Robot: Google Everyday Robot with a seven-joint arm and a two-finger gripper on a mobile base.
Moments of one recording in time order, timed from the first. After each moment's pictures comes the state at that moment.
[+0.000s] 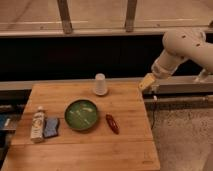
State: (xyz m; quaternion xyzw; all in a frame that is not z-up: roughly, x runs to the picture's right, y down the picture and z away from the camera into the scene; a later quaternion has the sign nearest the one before) arm 0.229 -0.021 0.684 -0.26 0.09 0.52 0.81
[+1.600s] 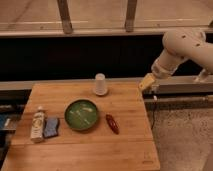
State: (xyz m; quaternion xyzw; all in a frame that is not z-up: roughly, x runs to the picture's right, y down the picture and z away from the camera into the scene) arm 0.229 -0.021 0.684 -0.26 0.09 0.52 0.81
